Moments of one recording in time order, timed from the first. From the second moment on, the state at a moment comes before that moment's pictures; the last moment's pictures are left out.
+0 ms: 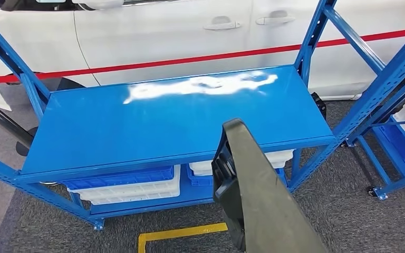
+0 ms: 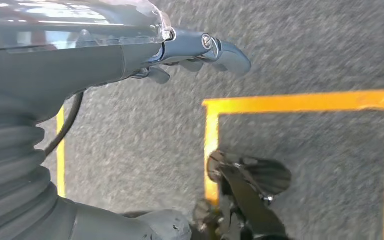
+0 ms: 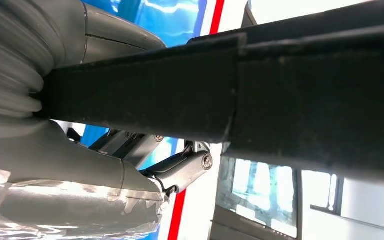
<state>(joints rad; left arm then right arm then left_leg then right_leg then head) -0.04 -0.10 1.00 -0.22 -0.97 0.13 -0.36 0.27 0.13 0.44 -1.78 0.29 -0.29 -0.60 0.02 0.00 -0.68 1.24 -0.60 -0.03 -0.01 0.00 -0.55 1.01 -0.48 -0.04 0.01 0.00</state>
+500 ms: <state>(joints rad) -0.05 -0.10 1.01 -0.22 -0.98 0.13 -0.34 0.29 0.07 0.50 -1.78 0.34 -0.32 -0.61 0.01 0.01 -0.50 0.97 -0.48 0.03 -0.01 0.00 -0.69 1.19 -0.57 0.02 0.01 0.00</state>
